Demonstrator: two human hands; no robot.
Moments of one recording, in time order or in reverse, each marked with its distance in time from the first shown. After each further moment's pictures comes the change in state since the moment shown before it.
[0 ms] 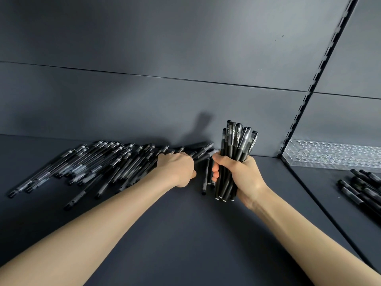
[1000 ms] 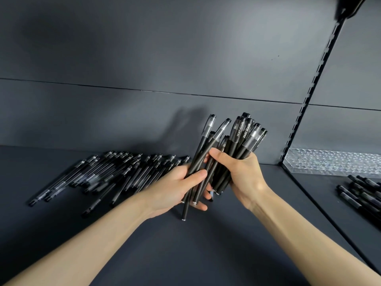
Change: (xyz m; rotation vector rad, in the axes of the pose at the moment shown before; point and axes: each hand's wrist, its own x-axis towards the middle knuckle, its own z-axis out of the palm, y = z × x) left_hand -0.071 -0.026 -0.001 -1.670 -0.155 0.299; right_hand -0.022 -0.031 0.028 0.015 -0.051 -0.182
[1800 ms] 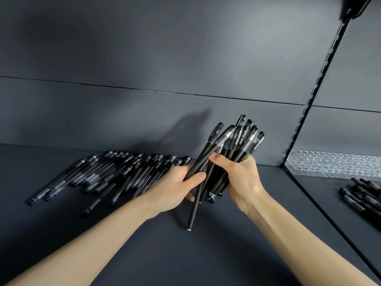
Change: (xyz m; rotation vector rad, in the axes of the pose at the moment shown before) left_hand 0.007 -0.005 -0.006 0.350 0.121 0.091; right_hand 0.003 0.007 0.008 0.058 0.052 -0.019
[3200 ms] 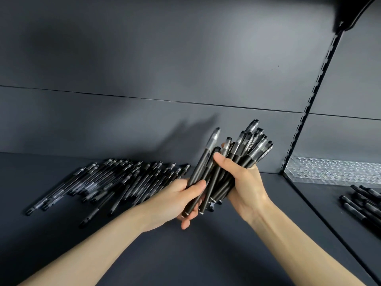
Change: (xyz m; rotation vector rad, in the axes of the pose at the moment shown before) left_hand -0.010 0.007 0.001 -0.158 -0.119 -0.132; right_hand -0.004 -0.008 -0.001 0.202 -0.028 0.104
